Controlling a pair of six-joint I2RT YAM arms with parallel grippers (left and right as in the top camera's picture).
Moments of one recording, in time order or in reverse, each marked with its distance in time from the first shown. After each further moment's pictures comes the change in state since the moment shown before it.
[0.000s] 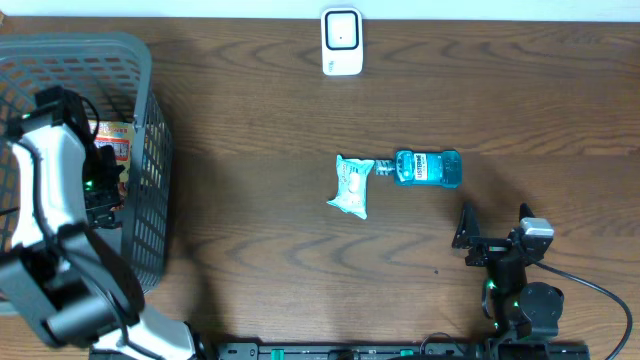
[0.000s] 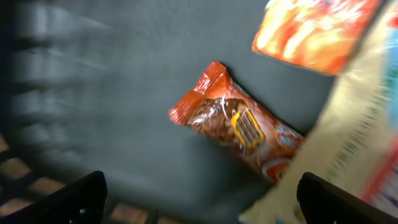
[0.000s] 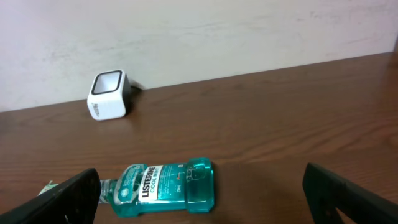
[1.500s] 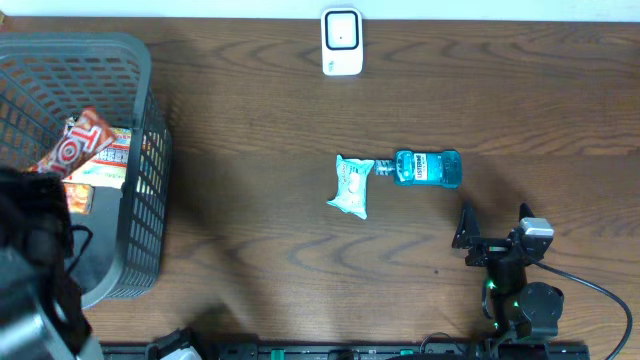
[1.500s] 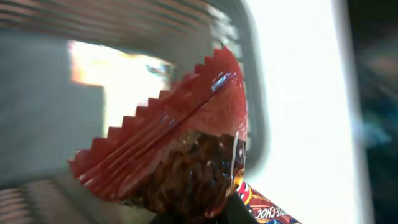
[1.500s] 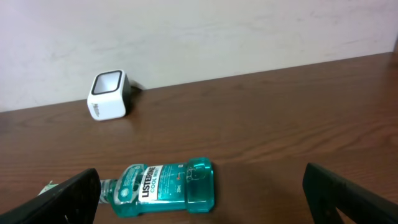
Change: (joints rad) left arm 0.065 -0.873 0.031 0.122 0.163 0.362; right arm 0.000 0.000 0.000 0.000 0.000 0.000
